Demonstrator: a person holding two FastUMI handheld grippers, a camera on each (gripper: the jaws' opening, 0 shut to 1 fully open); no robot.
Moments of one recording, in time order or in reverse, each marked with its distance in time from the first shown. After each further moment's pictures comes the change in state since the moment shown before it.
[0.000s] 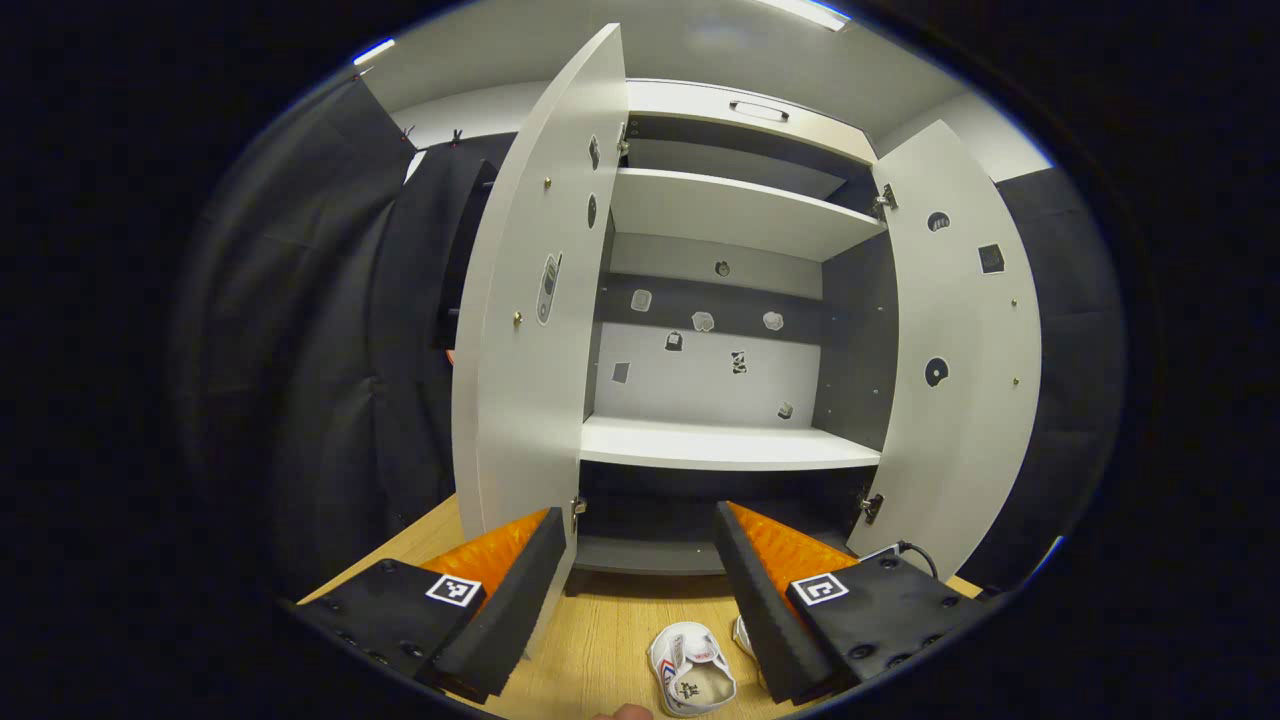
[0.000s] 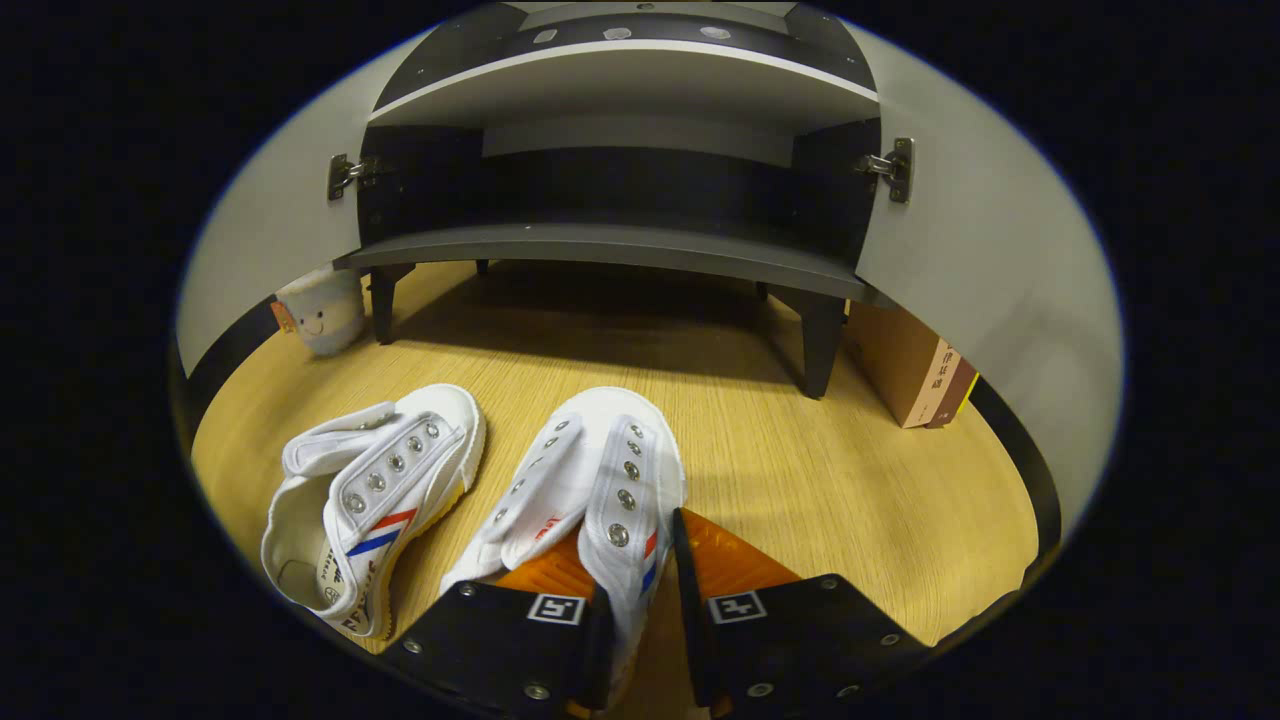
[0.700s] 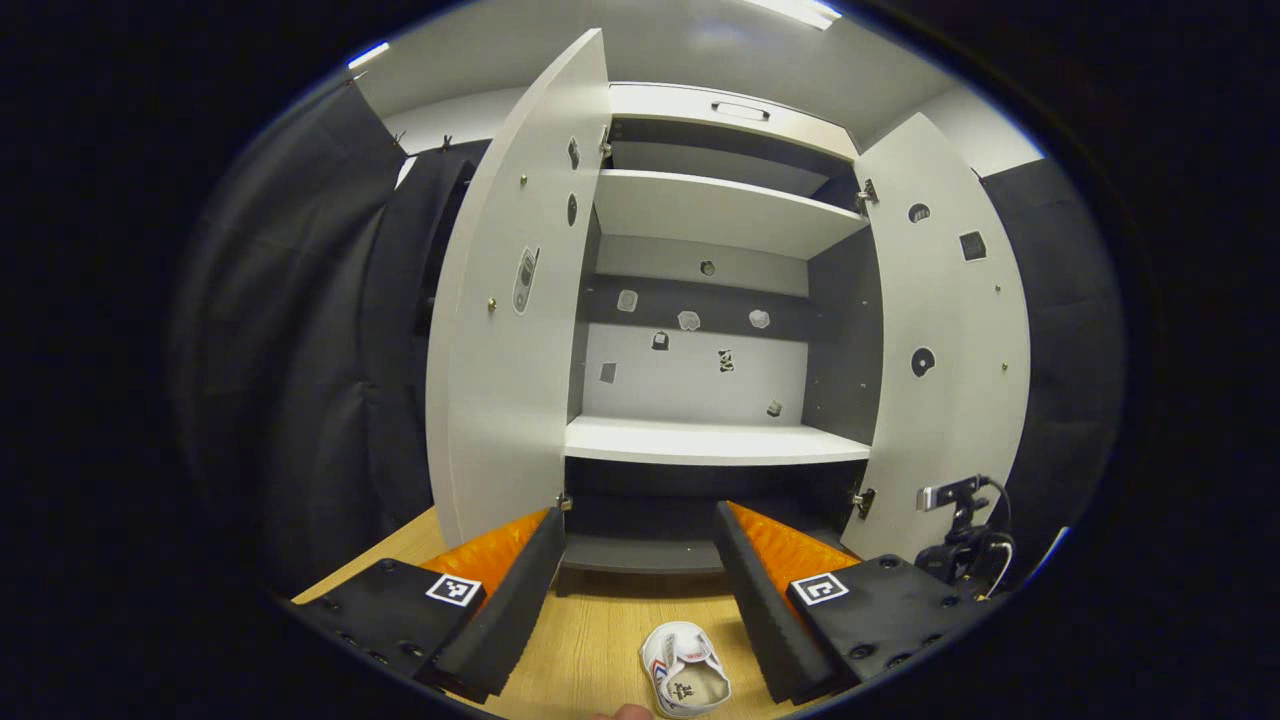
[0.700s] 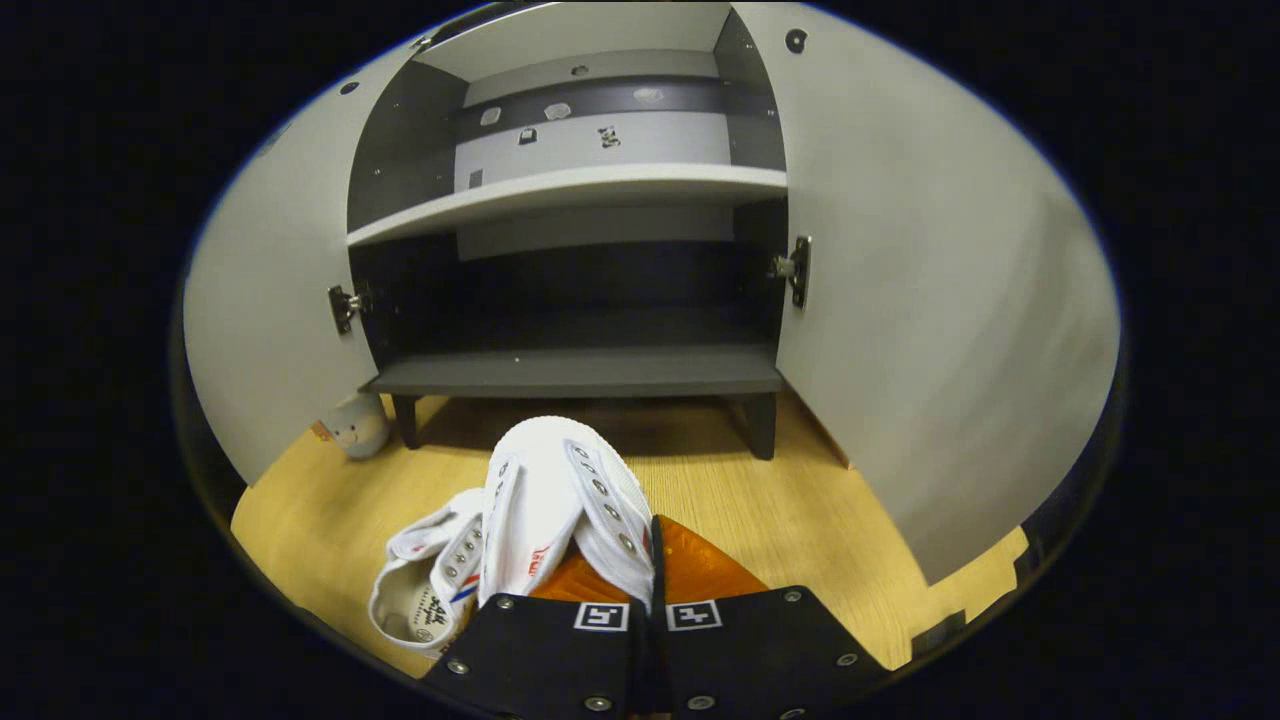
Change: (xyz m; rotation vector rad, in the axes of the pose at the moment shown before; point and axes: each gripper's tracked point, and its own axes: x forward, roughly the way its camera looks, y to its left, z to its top) left arm -0.004 -0.020 -0.012 0.028 -0.029 -0.035; right arm -0.102 -0.016 0.105 0.118 -0.214 0.037
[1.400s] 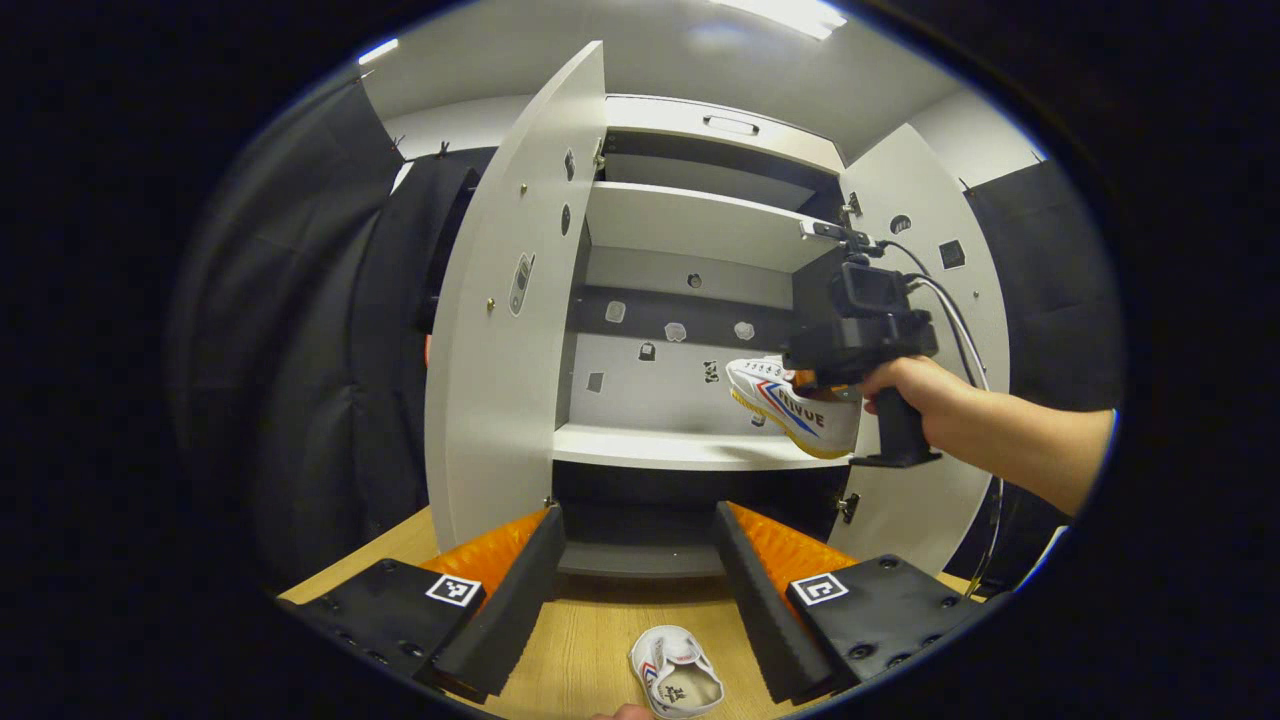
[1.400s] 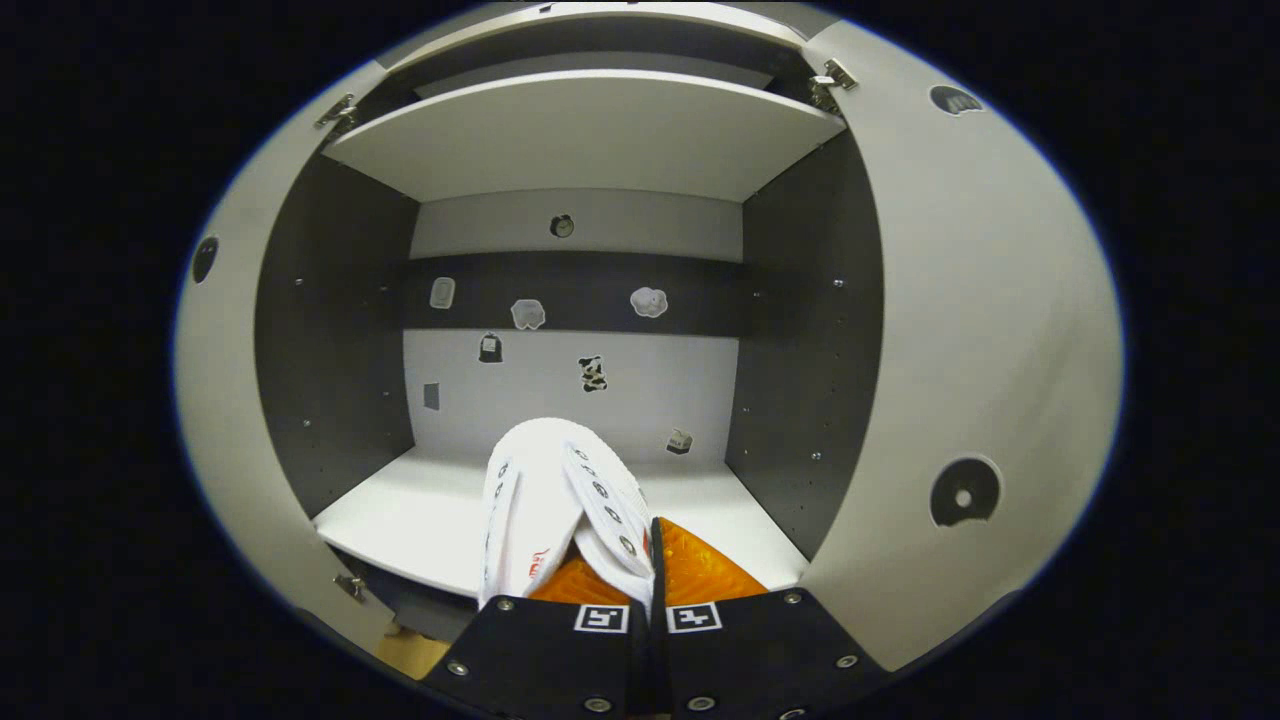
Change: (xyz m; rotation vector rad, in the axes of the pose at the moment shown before) left arm -0.010 0.002 -0.002 -0.010 -0.041 -0.021; right arm 0.058 0.017 0.330 0.002 -0.228 -0.144
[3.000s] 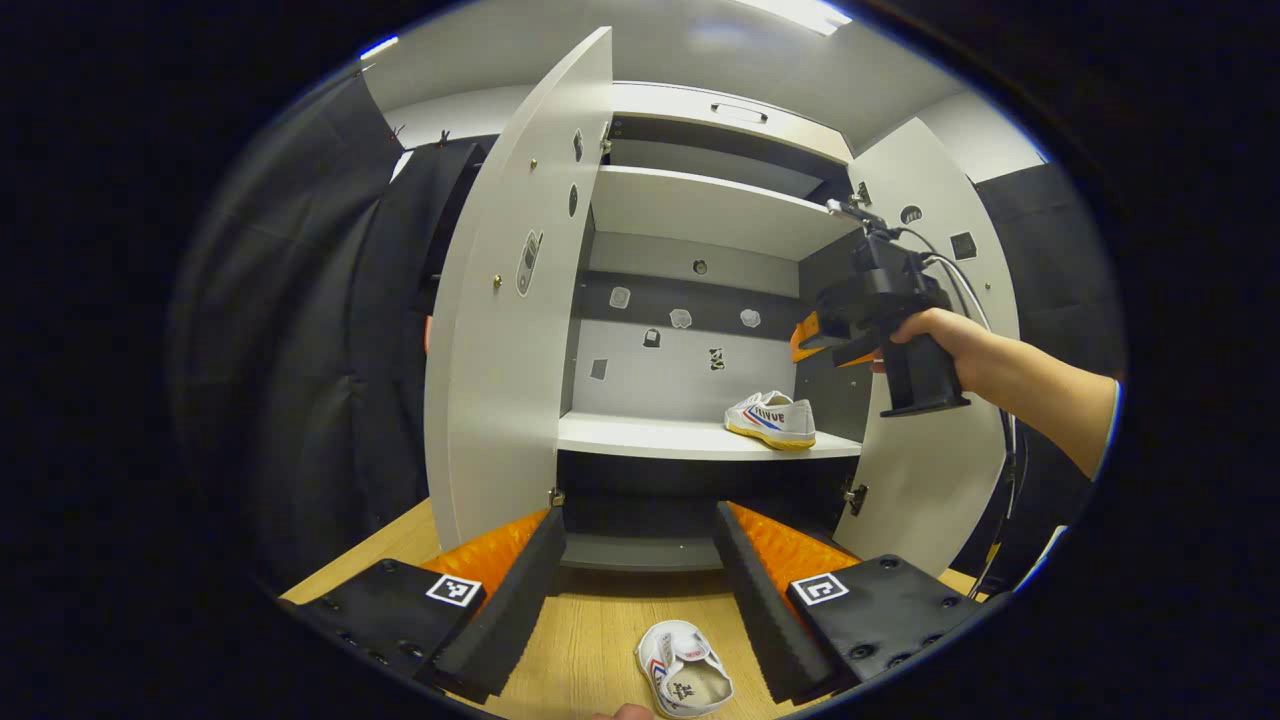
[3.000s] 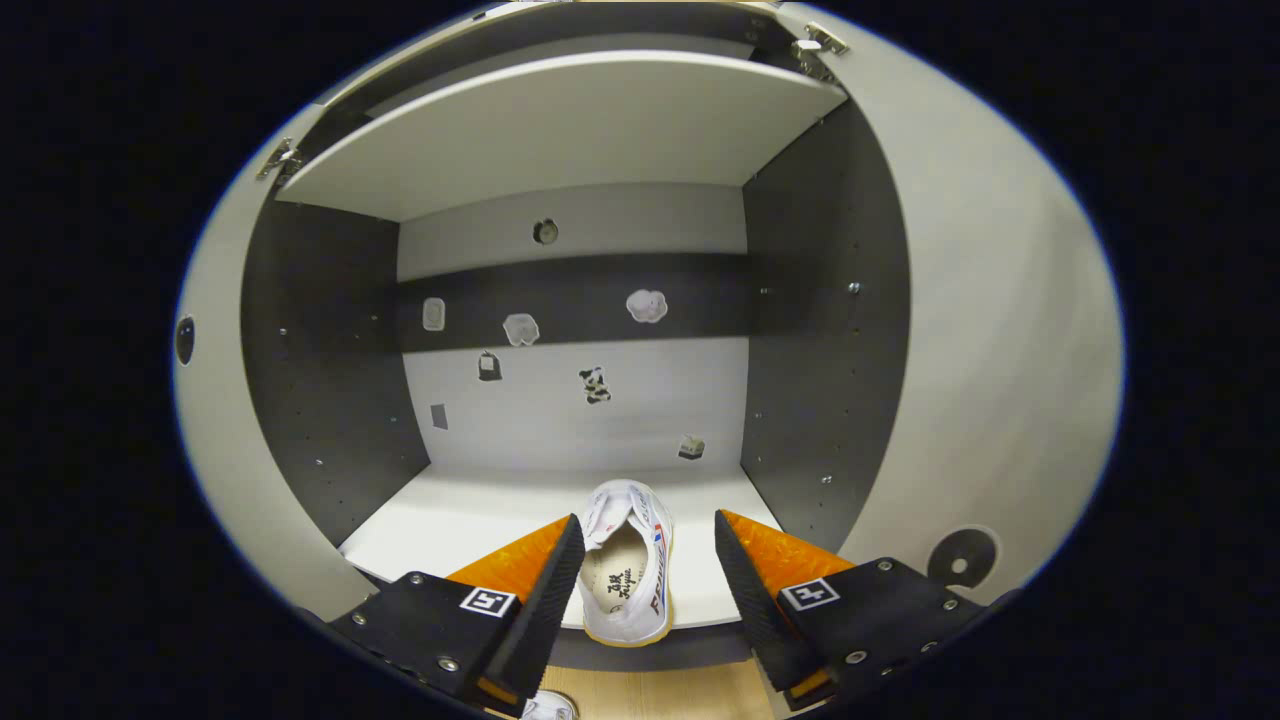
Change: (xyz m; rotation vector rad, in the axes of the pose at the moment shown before) left arm 0.011 0.004 -0.011 -0.023 0.042 -0.014; right arm -0.044 -0.017 0.030 0.038 -0.036 0.127
